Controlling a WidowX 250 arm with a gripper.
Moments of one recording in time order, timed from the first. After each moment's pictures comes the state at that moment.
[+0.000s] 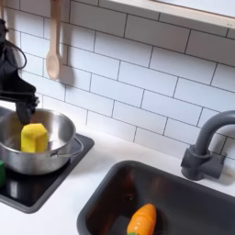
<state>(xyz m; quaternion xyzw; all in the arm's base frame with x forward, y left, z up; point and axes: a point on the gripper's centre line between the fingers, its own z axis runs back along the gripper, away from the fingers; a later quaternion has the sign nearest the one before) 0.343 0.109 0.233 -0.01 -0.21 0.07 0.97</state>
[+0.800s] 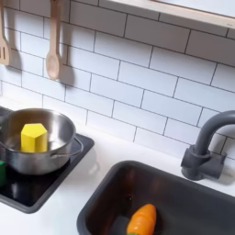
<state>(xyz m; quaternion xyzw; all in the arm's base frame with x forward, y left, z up) 0.295 0.133 0.195 -0.04 -0.09 0.00 1.00</state>
